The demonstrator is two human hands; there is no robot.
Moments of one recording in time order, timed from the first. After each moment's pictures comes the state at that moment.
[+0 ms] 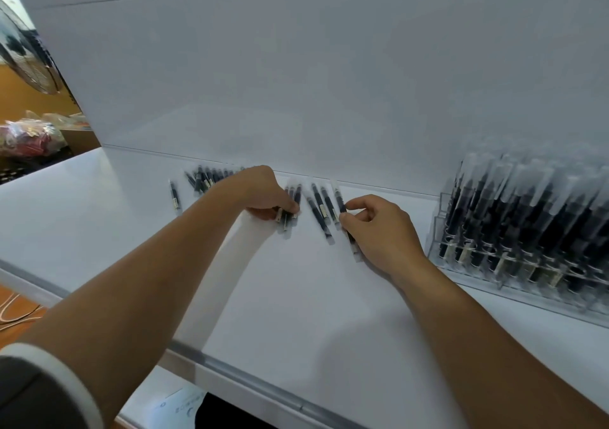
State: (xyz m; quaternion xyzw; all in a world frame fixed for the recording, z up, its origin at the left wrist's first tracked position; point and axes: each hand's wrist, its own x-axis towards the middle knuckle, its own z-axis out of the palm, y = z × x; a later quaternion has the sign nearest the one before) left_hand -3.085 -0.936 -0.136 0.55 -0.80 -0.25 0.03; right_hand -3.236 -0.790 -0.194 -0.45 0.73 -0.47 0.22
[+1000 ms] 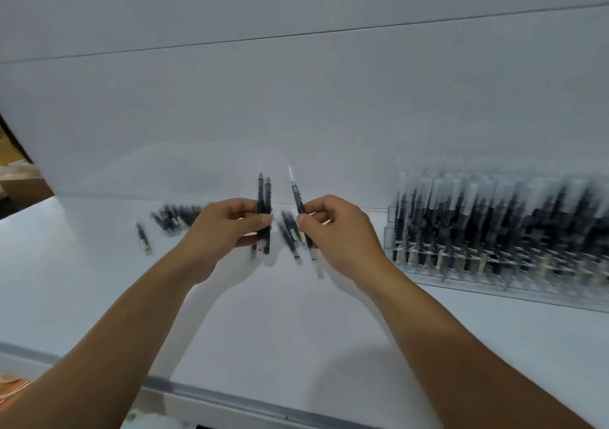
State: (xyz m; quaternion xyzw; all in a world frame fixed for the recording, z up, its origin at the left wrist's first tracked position) left_hand -3.057 -0.870 -0.135 0.37 -0.69 -0.53 0.32; right_hand -3.210 -0.761 -0.148 -0.46 0.67 -0.55 0.19
